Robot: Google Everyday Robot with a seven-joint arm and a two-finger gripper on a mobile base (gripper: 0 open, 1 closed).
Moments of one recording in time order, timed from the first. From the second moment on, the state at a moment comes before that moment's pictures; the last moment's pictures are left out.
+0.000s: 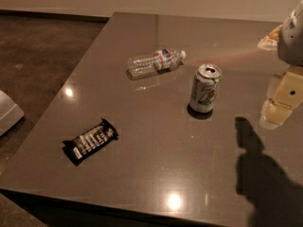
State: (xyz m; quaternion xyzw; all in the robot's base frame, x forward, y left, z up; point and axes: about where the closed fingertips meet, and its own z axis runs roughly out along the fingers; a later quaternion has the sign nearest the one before) arm 0.438 -0.216 0.977 -0.60 0.78 -0.04 0.16
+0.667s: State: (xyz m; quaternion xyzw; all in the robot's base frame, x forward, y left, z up) arm 0.451 -0.179 0.981 -0.64 0.75 0.00 0.17
